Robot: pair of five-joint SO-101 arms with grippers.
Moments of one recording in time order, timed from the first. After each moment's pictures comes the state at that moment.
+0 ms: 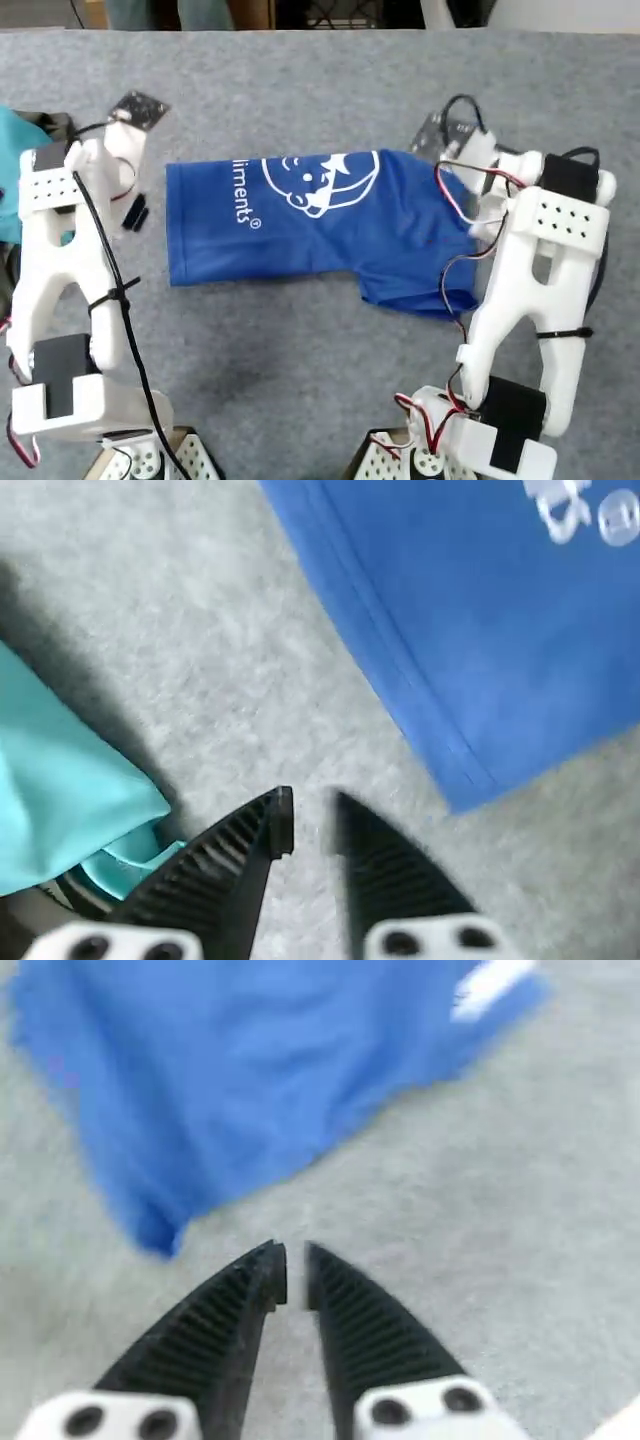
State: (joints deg) left arm -15.6 -2.9 8.3 78.6 -34.4; right arm 17.9 -13.5 8.7 82.1 71.0
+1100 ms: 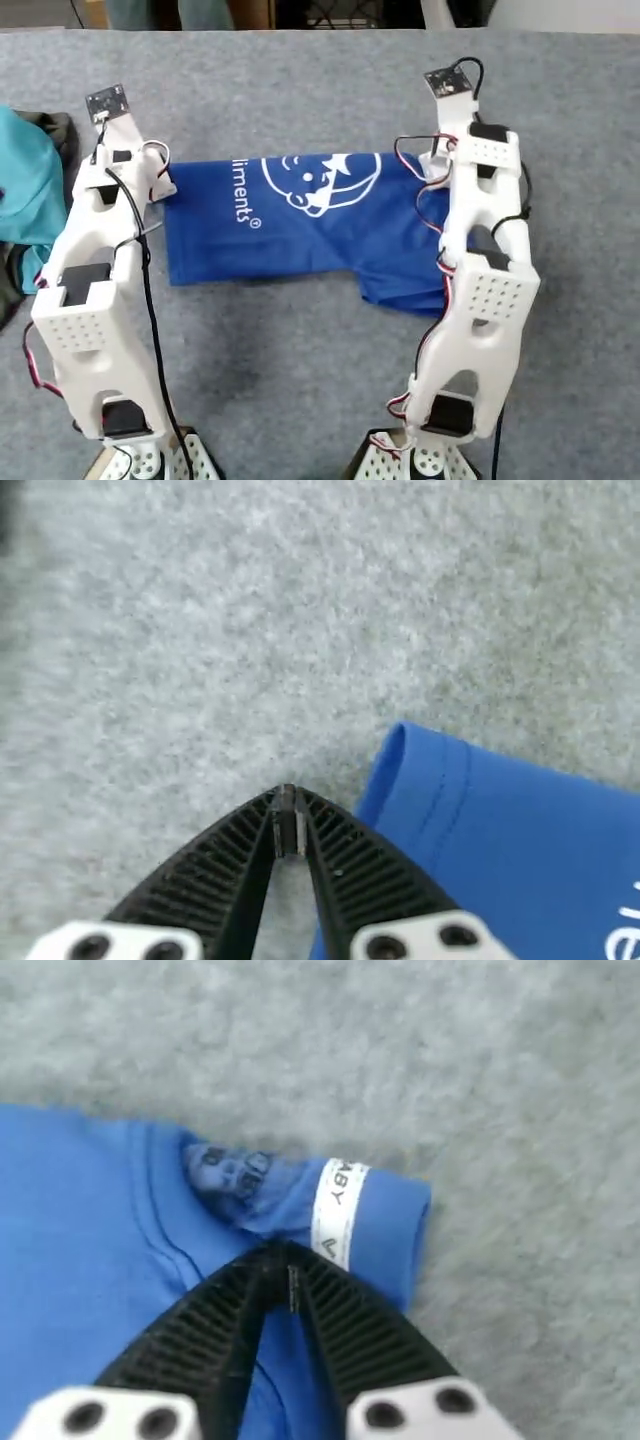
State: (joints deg) left arm -13.7 26.2 3.6 41.7 13.8; right arm 12.0 43.9 -23.1 57.0 24.9
